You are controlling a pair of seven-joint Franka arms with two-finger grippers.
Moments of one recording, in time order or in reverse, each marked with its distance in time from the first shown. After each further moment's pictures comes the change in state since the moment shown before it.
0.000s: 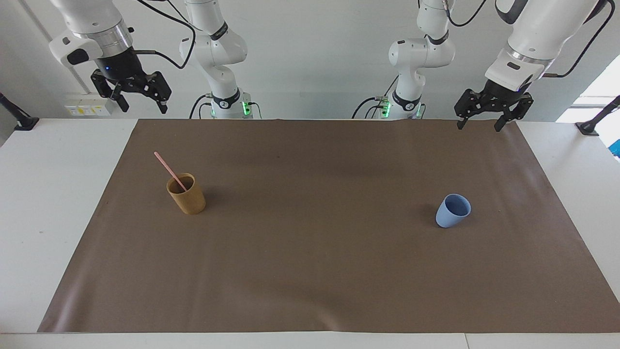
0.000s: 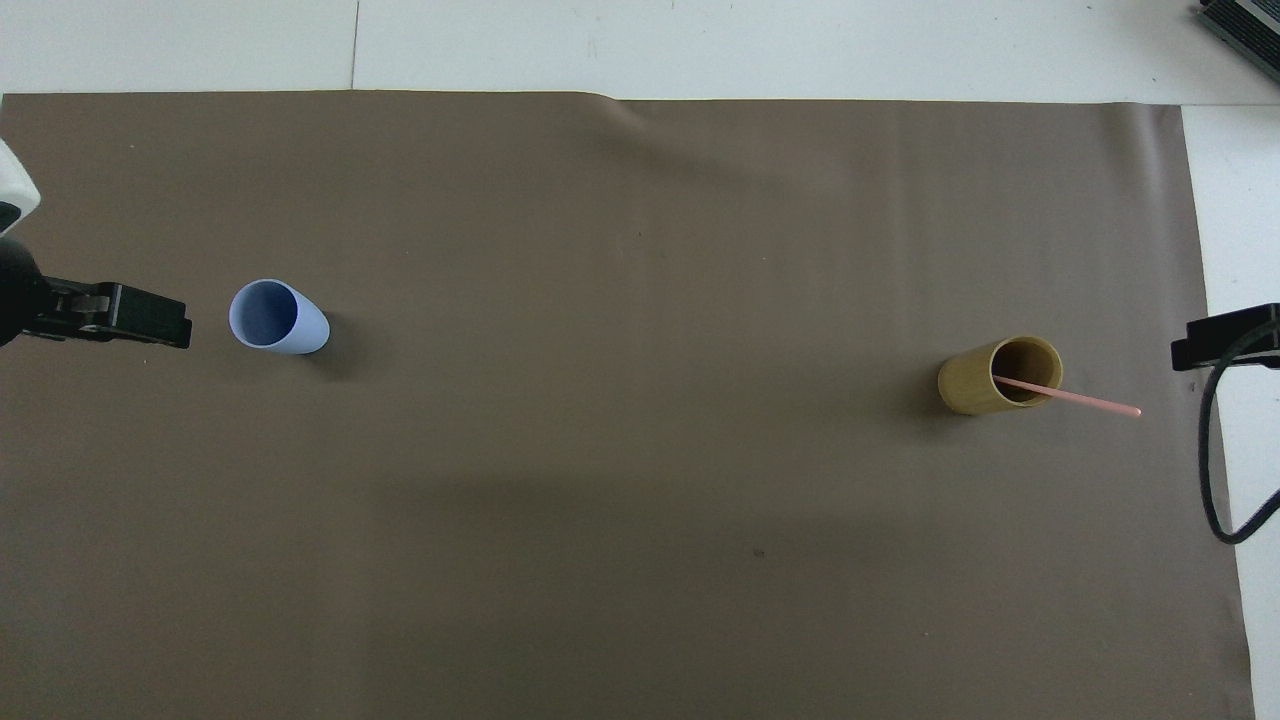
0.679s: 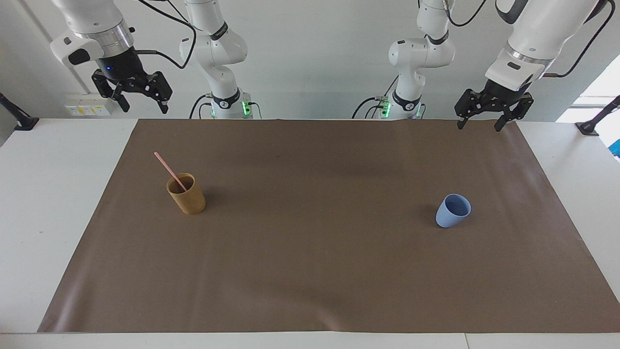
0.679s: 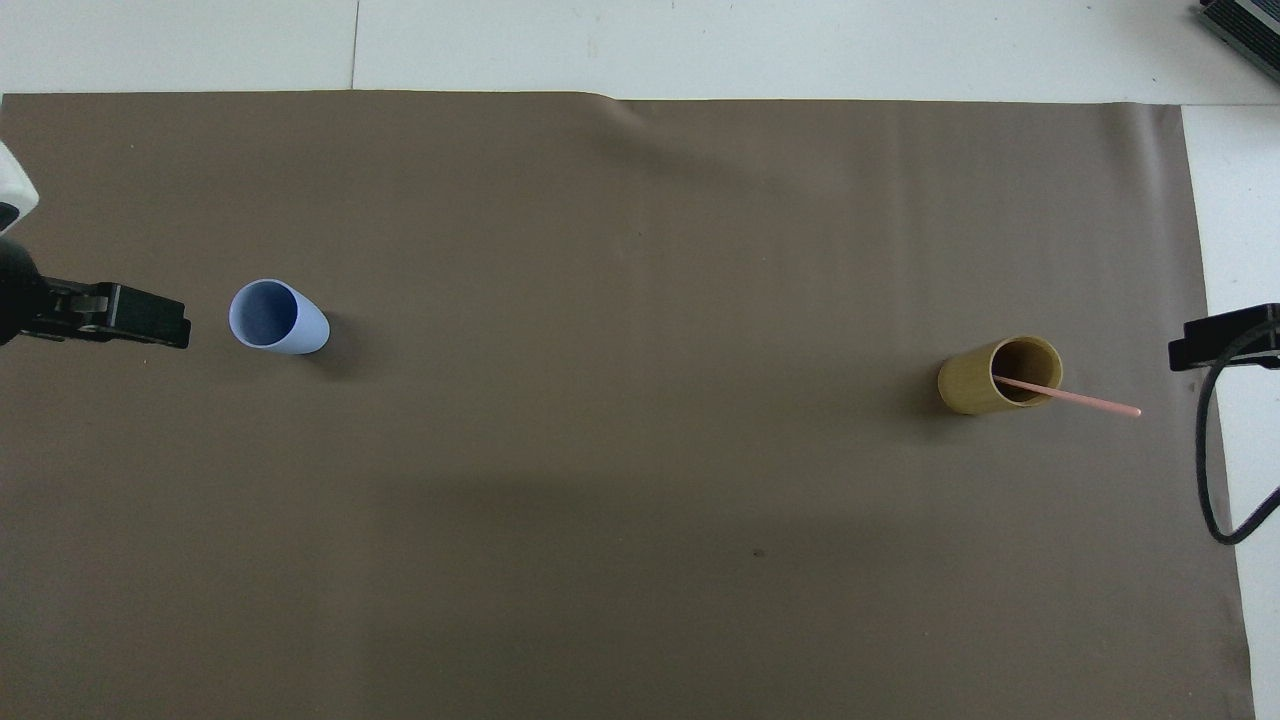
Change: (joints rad) left arm 0.001 -0.001 0.002 -0.001 0.000 0.000 0.000; right arm 0.001 0.000 0.002 0.000 0.000 0.000 0.000
